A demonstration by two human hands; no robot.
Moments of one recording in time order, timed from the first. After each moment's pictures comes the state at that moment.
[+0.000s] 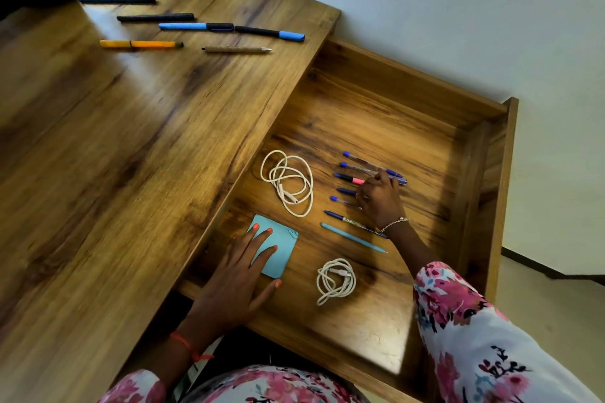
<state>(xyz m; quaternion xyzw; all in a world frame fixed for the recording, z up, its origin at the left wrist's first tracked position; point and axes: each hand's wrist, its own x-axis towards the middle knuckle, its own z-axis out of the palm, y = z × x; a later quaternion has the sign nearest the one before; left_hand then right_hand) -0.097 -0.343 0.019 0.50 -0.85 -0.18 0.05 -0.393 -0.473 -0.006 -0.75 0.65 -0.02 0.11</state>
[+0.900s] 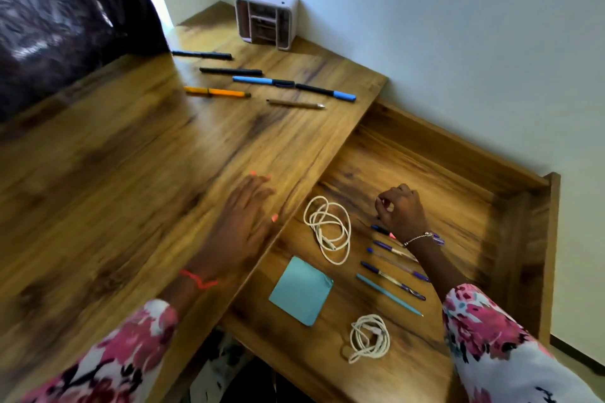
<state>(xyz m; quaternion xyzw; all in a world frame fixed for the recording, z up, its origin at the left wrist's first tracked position) -0.033 -0.451 0.078 0.56 -0.76 -0.17 0.27 -0.341 -0.534 0.046 -0.78 0.60 -0.17 0.04</state>
